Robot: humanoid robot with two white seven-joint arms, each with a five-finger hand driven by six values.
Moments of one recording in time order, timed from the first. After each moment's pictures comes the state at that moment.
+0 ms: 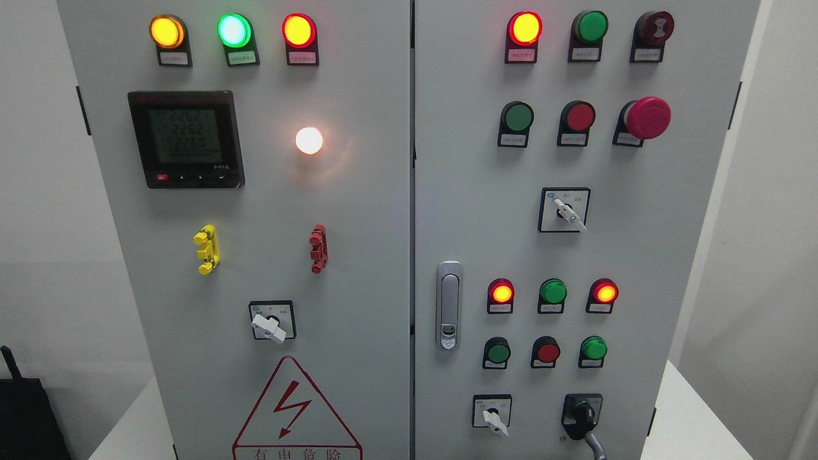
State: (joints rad) left arm 0.03 -0.08 -0.01 -0.09 0.03 -0.03 -0.03; right arm 0.08 0.09 0.12 -1.84 -0.09 -0.03 -0.17
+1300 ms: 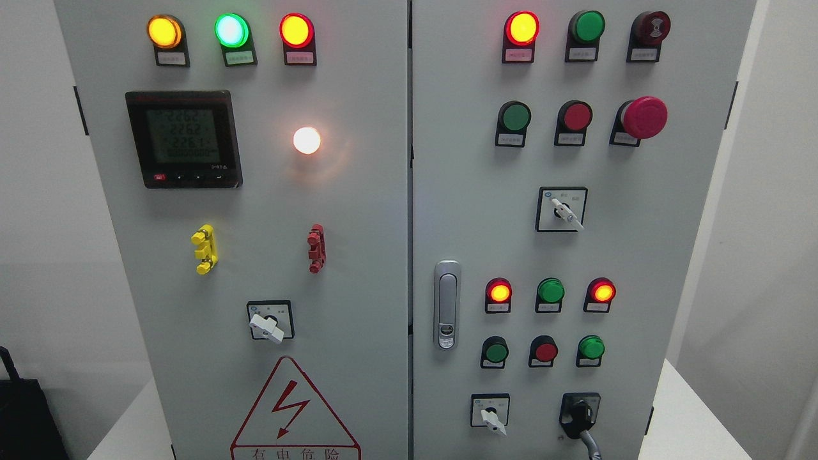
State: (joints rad) left arm 0.03 -0.08 -0.01 -0.09 0.03 -0.03 -0.03; right arm 0.06 0.10 0.13 -1.83 -0.09 -0.01 -0.18
